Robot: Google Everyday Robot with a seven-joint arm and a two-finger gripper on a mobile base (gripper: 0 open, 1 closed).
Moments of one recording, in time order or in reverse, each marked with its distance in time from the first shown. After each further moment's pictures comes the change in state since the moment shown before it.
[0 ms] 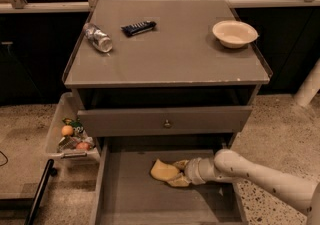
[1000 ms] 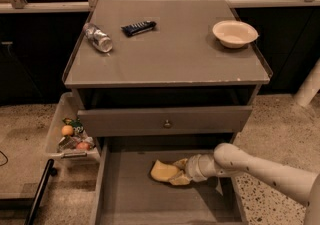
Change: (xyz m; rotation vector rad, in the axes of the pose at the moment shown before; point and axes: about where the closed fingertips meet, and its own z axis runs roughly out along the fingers) arm -0.009 0.005 -0.011 -0.046 0.042 0.003
